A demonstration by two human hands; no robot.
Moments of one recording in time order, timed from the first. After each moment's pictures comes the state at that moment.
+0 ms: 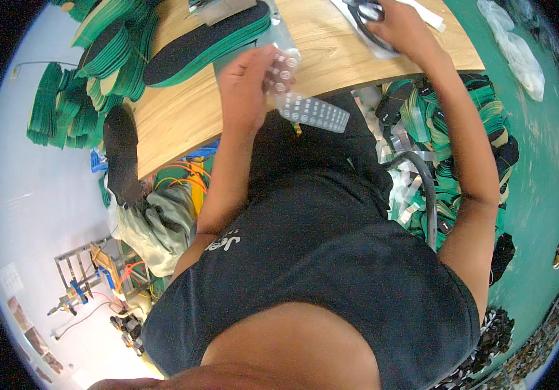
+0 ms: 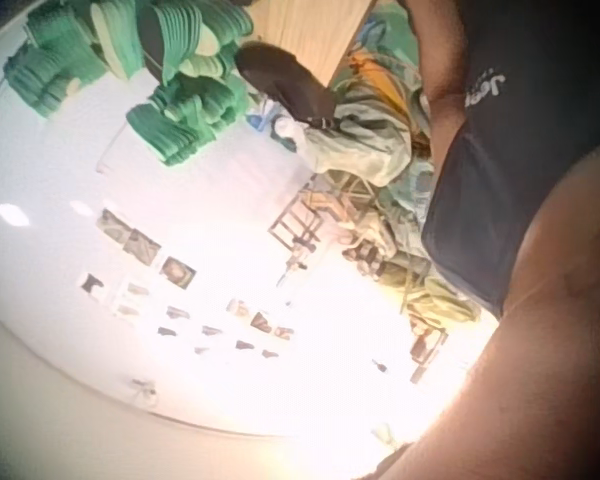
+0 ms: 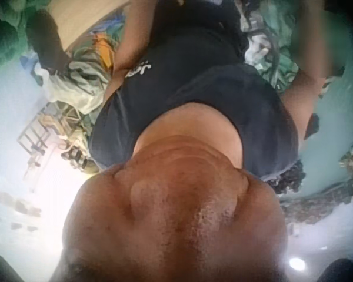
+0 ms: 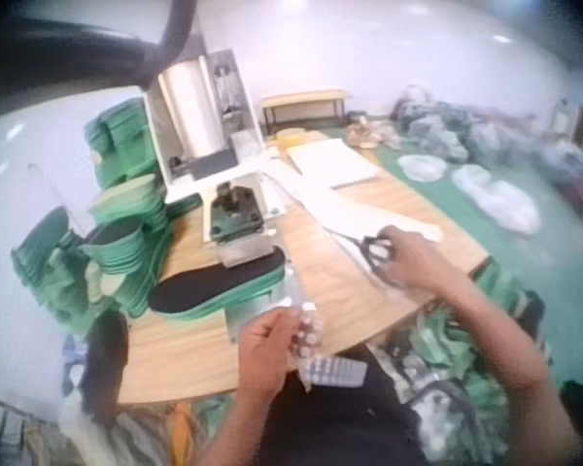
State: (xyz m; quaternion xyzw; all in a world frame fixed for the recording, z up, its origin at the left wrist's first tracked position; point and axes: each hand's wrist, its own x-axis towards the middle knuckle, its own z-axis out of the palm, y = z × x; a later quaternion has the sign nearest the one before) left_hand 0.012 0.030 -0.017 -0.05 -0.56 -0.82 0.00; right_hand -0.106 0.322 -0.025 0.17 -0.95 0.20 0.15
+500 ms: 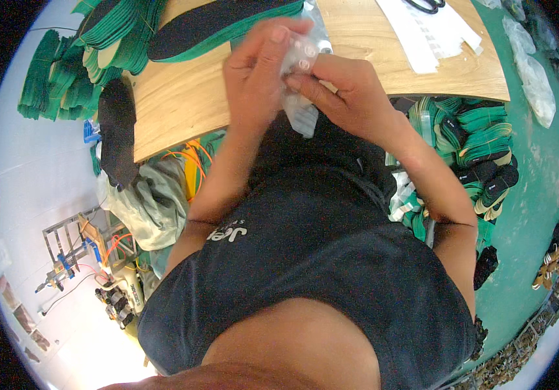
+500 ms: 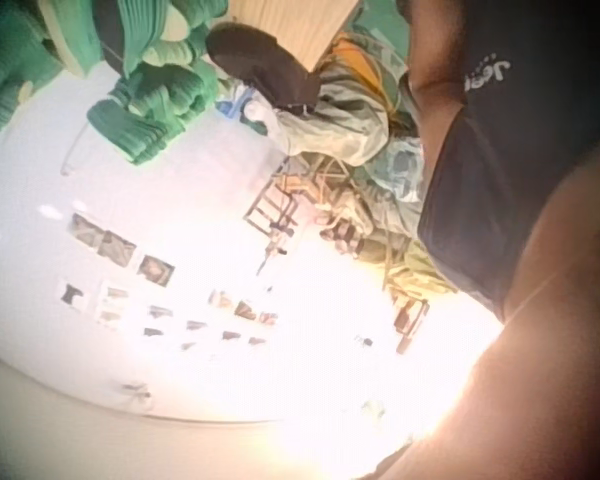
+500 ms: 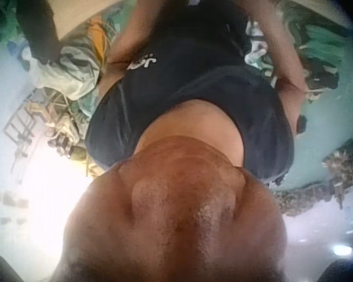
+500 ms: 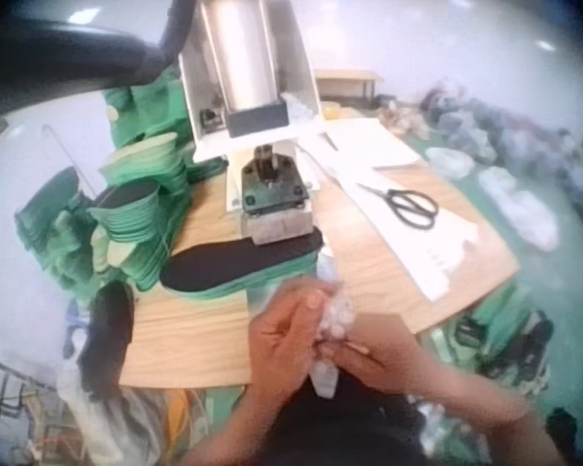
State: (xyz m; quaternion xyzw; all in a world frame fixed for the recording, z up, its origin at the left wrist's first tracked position) left_hand 0.003 0.011 -0.021 -0.14 -0.65 -0.72 0.21; right_hand -0.002 0.186 -0.009 0.36 -0.82 0.44 0.04
